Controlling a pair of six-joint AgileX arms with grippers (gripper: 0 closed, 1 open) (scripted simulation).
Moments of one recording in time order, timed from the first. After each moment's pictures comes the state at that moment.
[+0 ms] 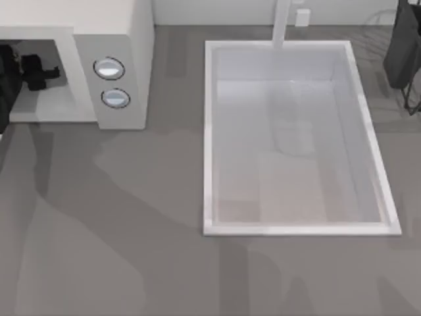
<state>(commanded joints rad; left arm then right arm) 0.10 2.41 1.34 0.69 -0.02 0.02 0.00 0.00 0.00 0.00 0.00 0.00</state>
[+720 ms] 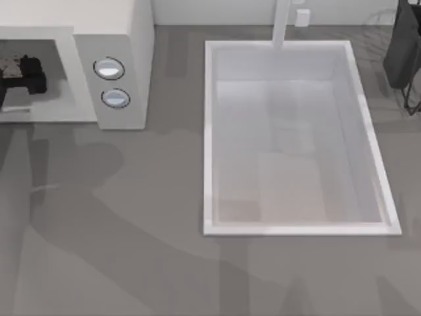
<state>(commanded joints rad) 0.13 2.19 1.11 0.94 0.01 0.04 0.00 0.00 0.00 0.00 0.00 0.00</state>
